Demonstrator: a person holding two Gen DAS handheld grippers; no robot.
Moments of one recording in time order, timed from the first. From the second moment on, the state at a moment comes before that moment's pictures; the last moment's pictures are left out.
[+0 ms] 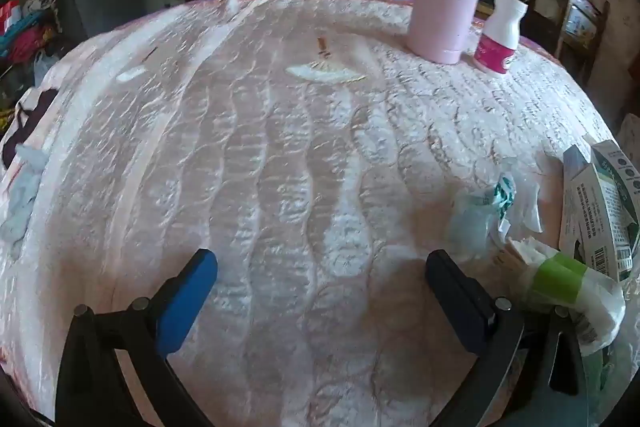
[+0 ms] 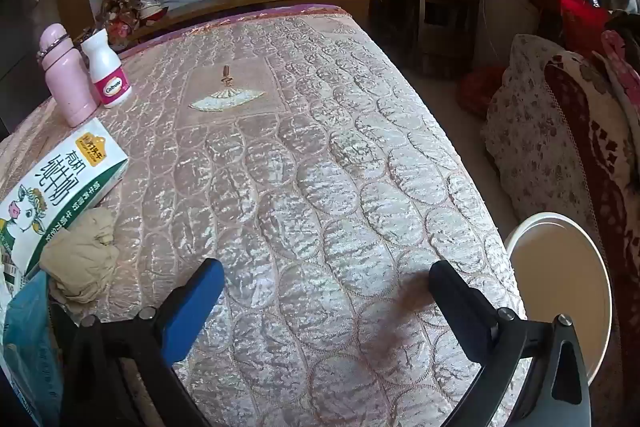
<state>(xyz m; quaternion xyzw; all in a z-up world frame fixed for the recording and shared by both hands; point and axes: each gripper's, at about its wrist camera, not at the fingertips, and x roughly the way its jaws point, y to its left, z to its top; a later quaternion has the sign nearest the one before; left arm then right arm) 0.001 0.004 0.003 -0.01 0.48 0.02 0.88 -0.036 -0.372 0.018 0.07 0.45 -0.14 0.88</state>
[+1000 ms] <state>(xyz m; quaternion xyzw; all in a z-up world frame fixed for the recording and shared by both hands) -0.162 -0.082 0.150 0.01 0.29 -0.05 0.96 -0.169 -0.337 0.149 0.06 0.32 -0.13 0.94</state>
